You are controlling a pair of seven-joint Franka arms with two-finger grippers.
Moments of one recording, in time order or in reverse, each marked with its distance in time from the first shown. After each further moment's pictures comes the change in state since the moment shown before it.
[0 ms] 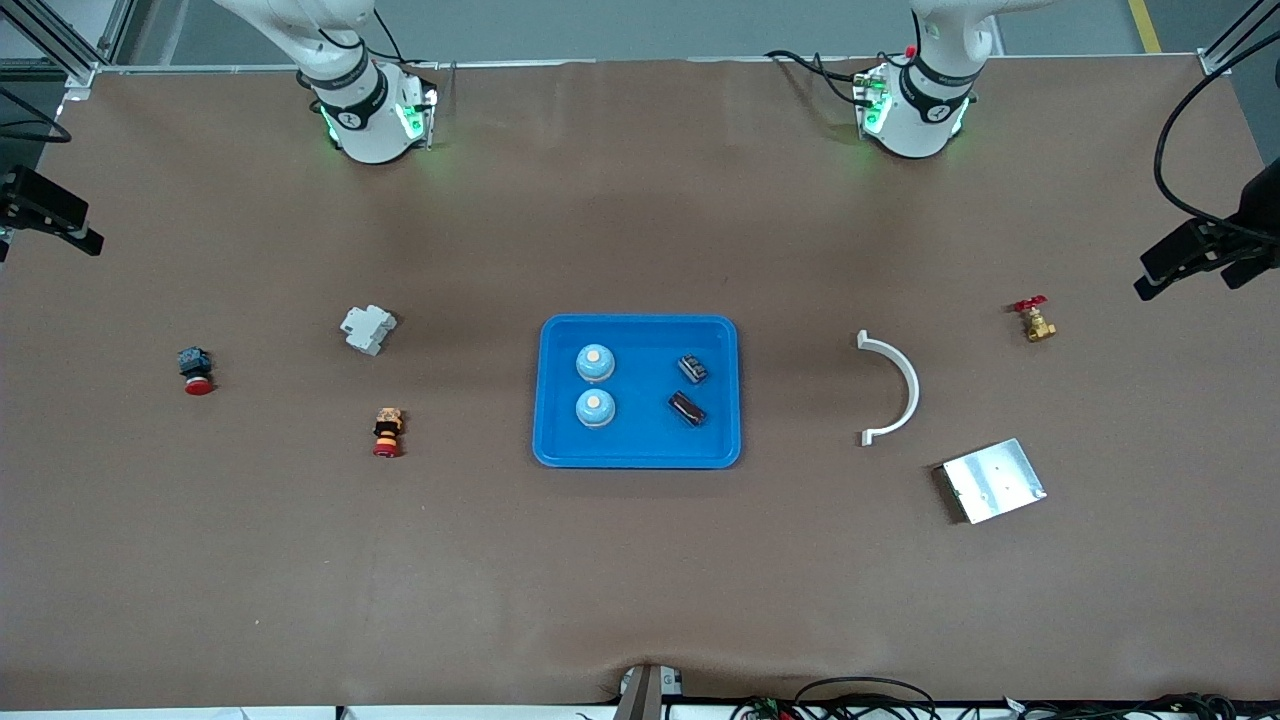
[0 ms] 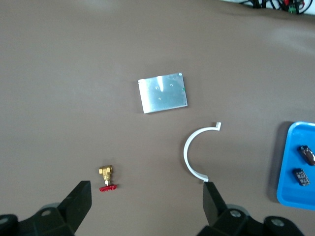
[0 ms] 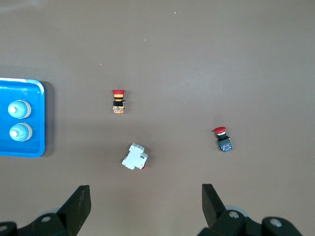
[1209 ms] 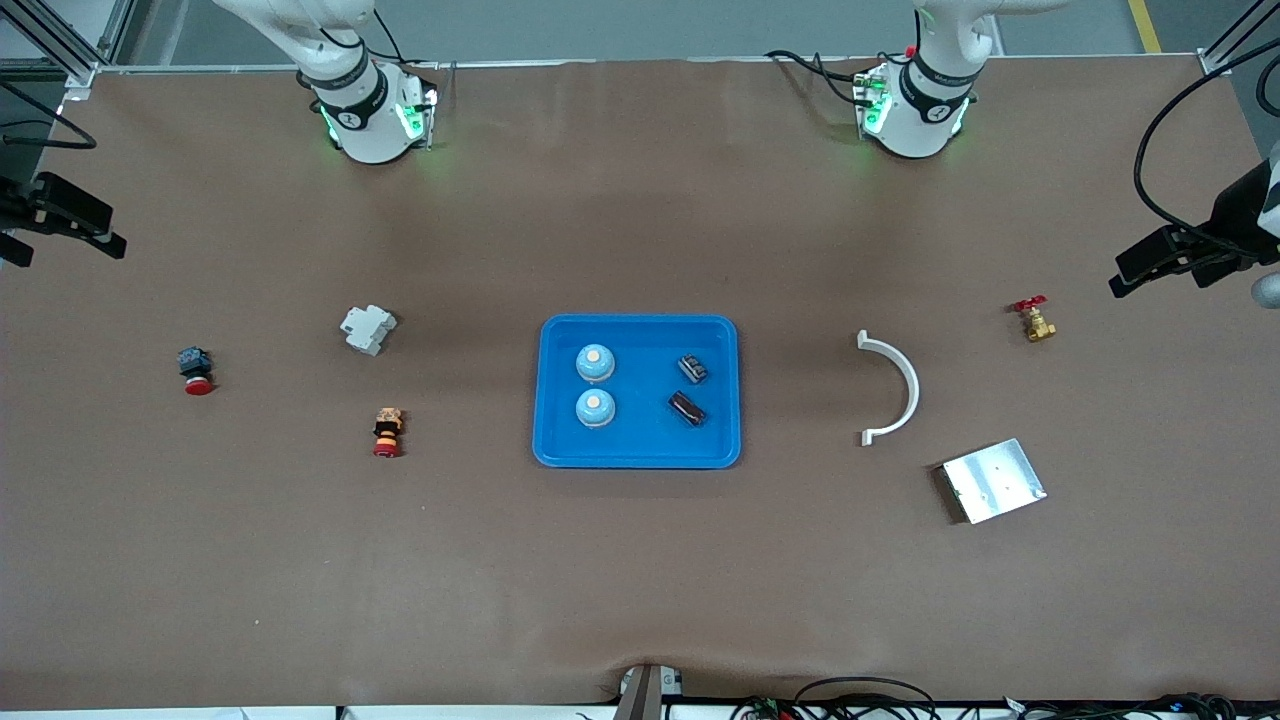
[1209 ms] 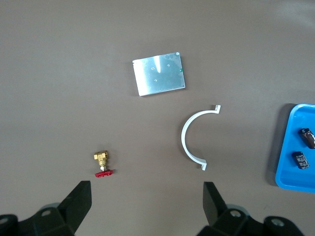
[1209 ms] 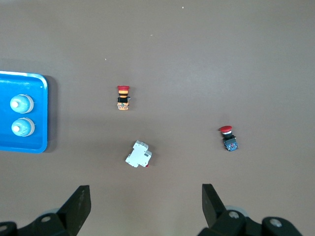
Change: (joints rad) left arm -0.135 0.020 0.134 -0.004 -0.009 -0.048 0.000; right arm 0.030 0.000 0.006 -0.024 0.000 0.007 0.008
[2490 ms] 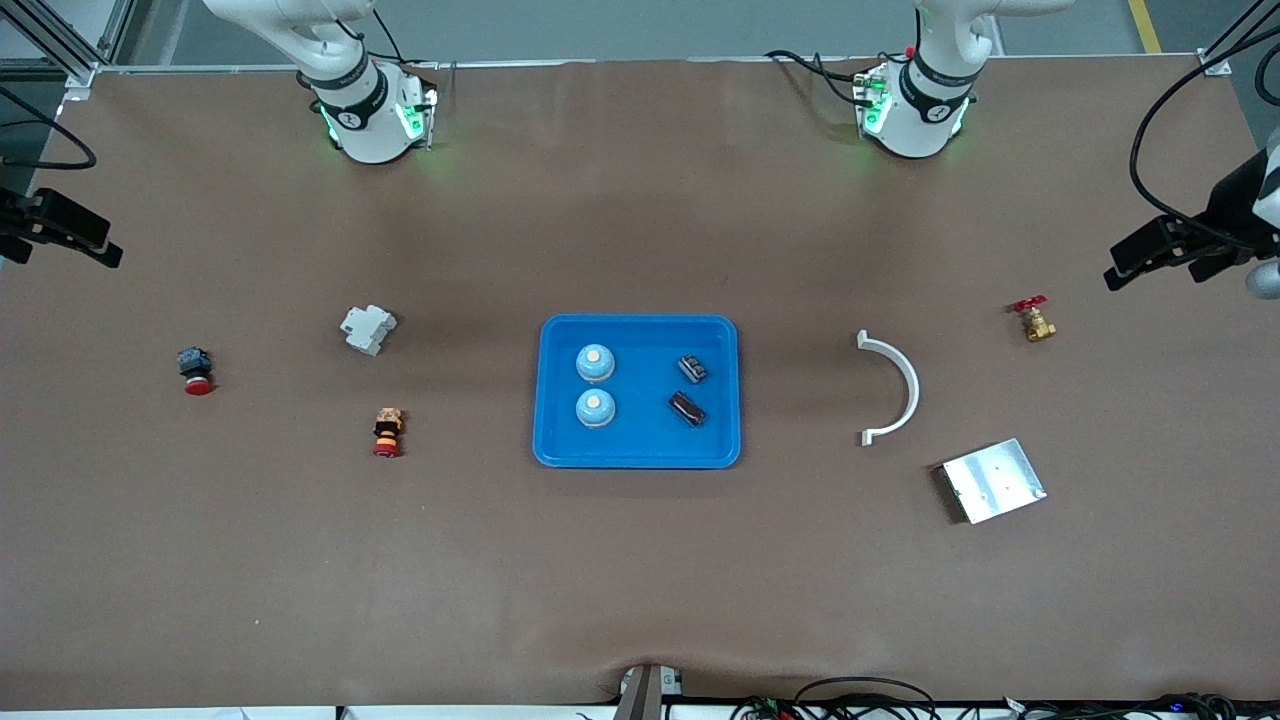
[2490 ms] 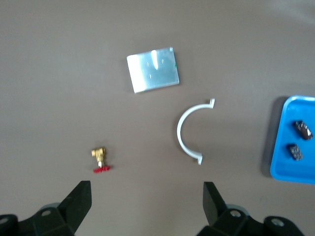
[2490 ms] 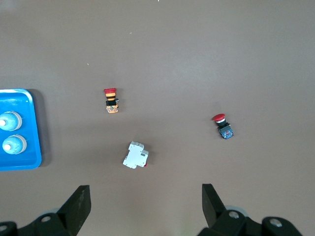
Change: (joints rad) left arm -0.048 -0.009 0.026 0.025 -0.001 -0.064 0.000; right arm 0.212 0.000 -0.232 -0.020 -0.026 0.010 0.123
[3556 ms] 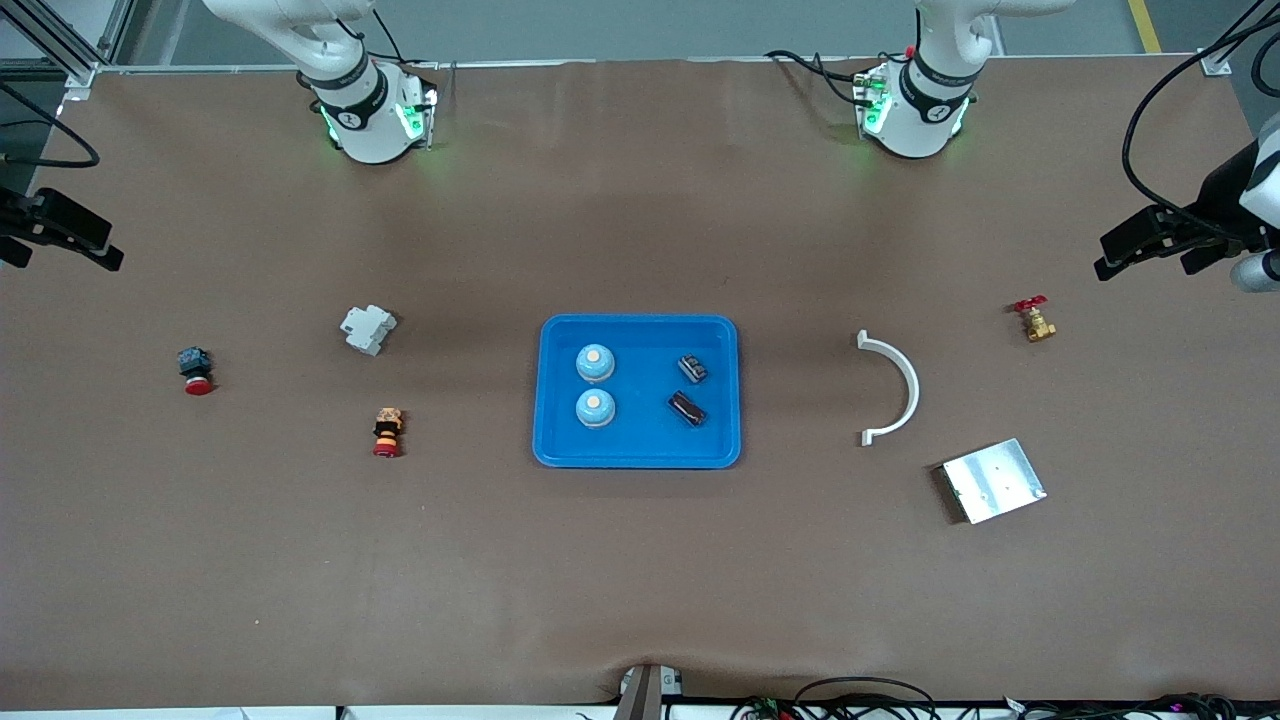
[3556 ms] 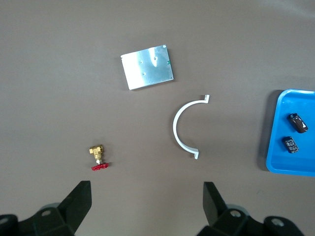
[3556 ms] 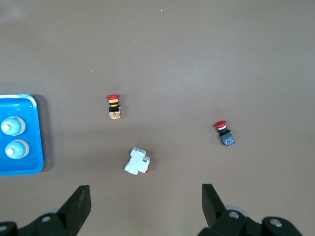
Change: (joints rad) left arm -0.013 0.015 -0.015 0.039 0.000 -0.017 0.002; right arm 0.007 -0.011 0.002 -0.005 0.000 0.027 0.001
